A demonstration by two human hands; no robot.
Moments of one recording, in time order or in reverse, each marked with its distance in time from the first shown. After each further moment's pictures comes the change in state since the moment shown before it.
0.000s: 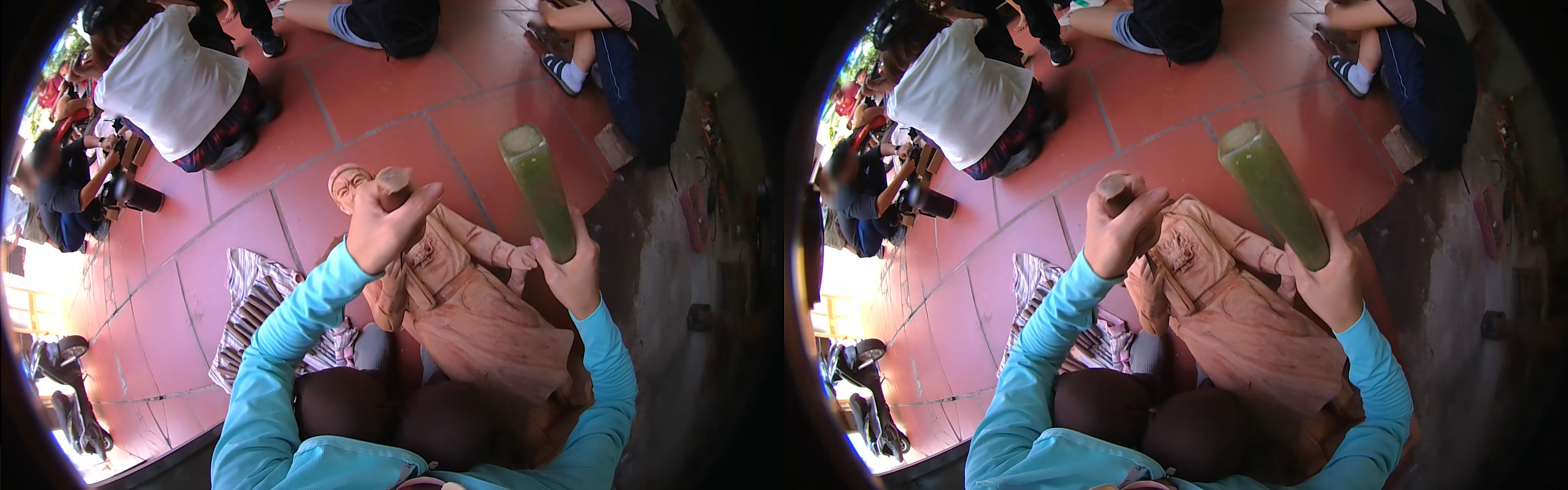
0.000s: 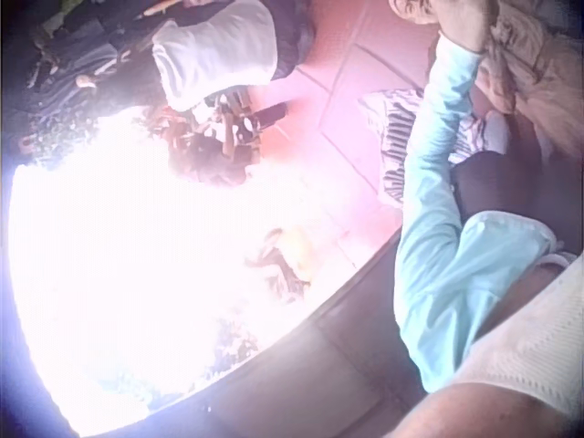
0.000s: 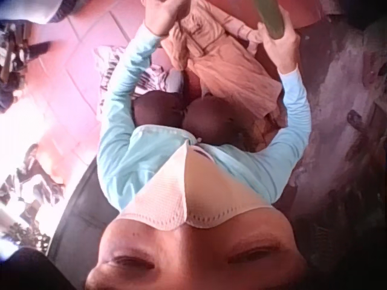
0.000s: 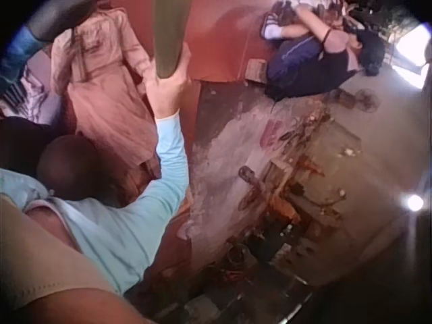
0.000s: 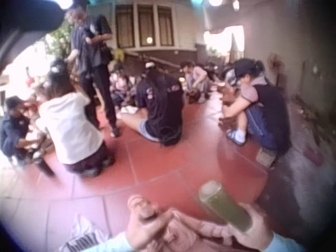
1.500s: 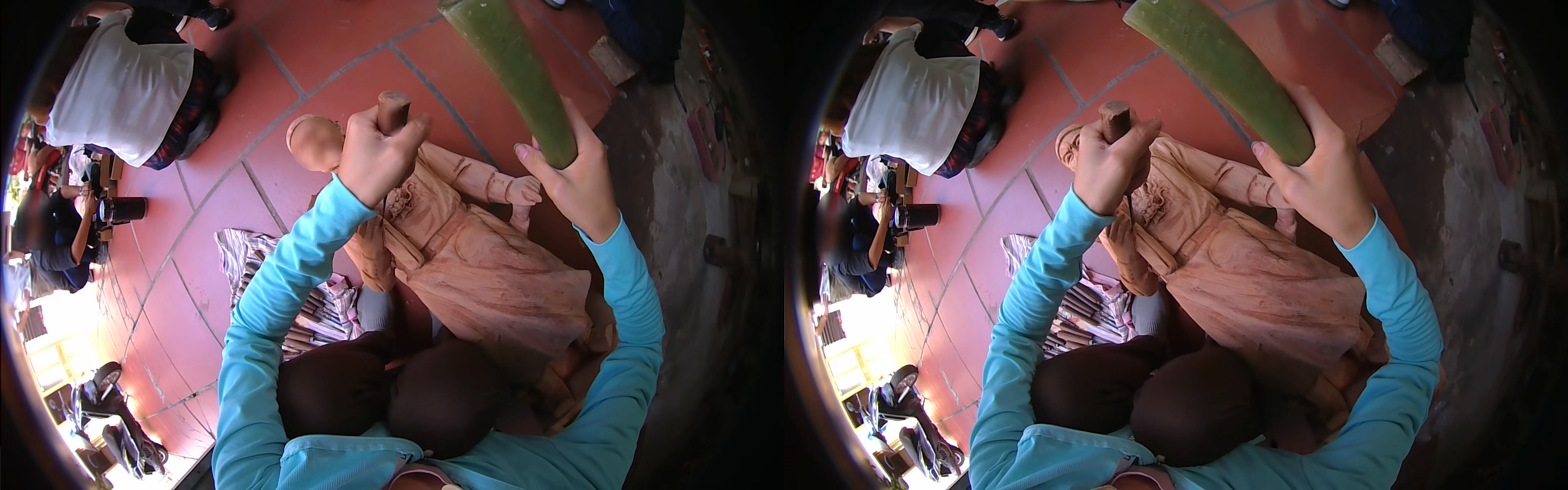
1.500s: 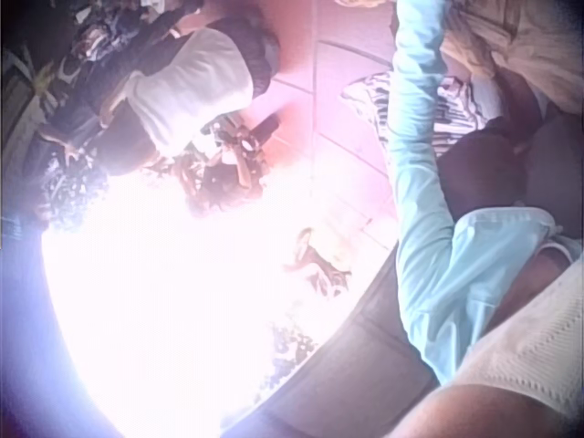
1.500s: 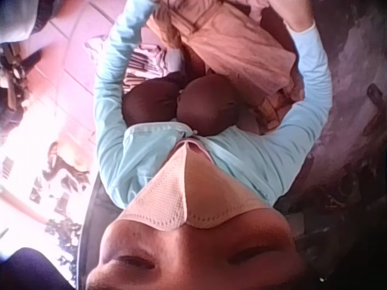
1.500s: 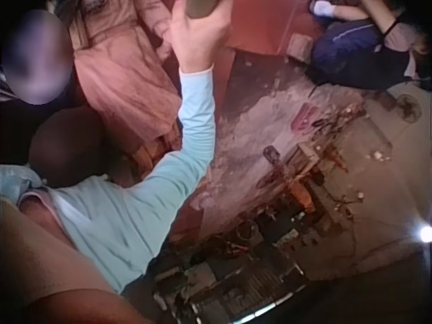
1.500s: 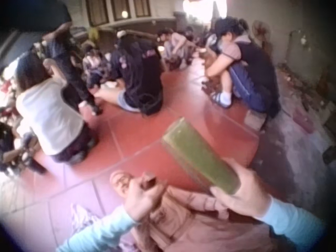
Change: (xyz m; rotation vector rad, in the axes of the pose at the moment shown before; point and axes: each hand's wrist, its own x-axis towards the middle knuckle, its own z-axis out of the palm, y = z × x) left_hand 0.033 -0.055 0.008 0.266 -0.019 -0.251; right_hand 0.025 0.027 0.013 0.077 0.005 0.047
